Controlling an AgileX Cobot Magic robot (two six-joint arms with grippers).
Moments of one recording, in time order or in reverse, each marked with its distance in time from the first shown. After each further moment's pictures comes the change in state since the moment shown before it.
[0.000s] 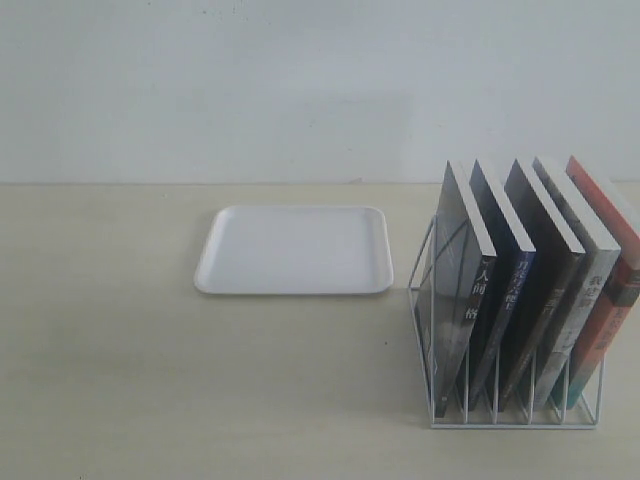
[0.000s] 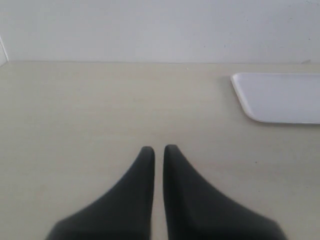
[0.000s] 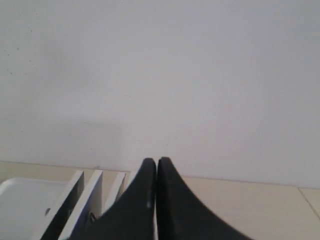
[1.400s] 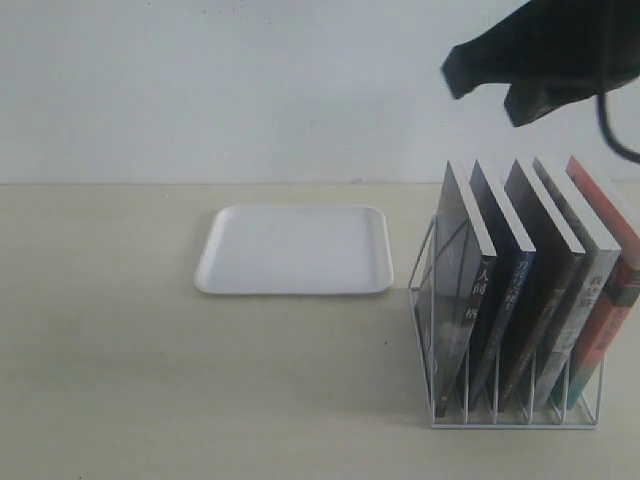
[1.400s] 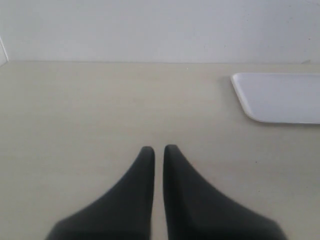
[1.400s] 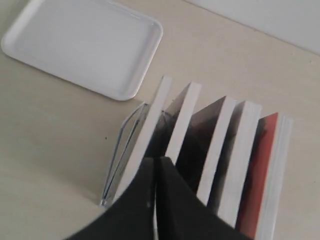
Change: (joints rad) left arm 0.000 0.000 0.000 0.000 0.000 0.000; right arm 0.487 1.005 -0.874 -0.312 0.807 0.287
